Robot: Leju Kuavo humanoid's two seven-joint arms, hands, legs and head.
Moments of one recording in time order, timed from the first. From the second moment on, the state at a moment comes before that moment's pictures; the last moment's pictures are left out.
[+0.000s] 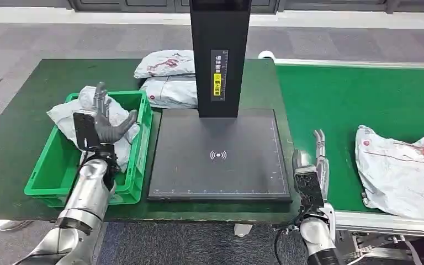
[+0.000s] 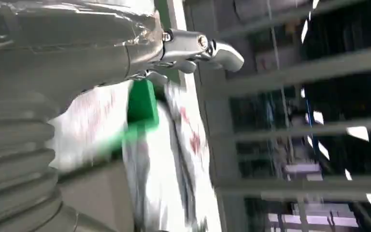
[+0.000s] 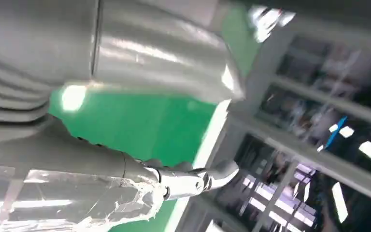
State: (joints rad) left arm -0.59 -0.13 0.10 -0.82 -0.15 0.09 -0.61; right arm -0.17 0.07 0.12 -1.19 0.28 -0.48 -0.46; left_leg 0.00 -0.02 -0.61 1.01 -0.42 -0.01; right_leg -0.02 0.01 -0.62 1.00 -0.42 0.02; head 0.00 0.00
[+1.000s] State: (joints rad) left arm -0.61 -0.31 -0.31 -0.58 -0.09 0.19 -0.62; right arm -0.39 -0.17 -0.15 -0.47 0.89 -0.69 0.10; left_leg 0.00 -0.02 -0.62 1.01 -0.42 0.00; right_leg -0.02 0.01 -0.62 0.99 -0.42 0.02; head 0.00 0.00
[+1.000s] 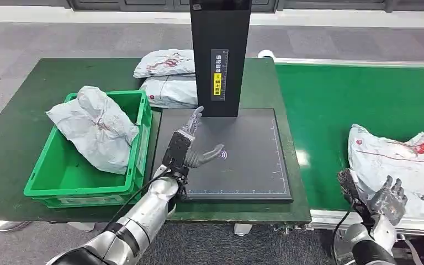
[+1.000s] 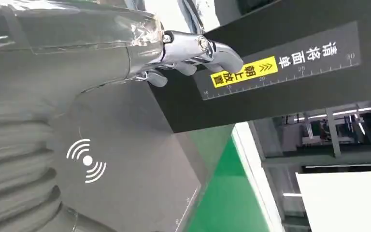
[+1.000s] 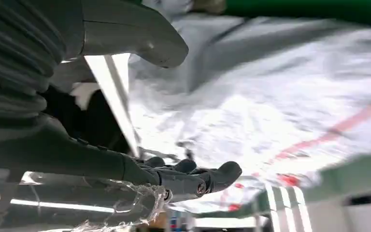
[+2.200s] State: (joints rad) left arm -0.59 -0.27 -0.31 -0.59 -0.07 0.19 -0.66; right arm -0.52 -0.14 -0.20 -0.30 0.87 -0.08 -0.22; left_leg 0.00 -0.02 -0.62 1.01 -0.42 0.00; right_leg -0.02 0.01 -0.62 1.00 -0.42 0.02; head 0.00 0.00
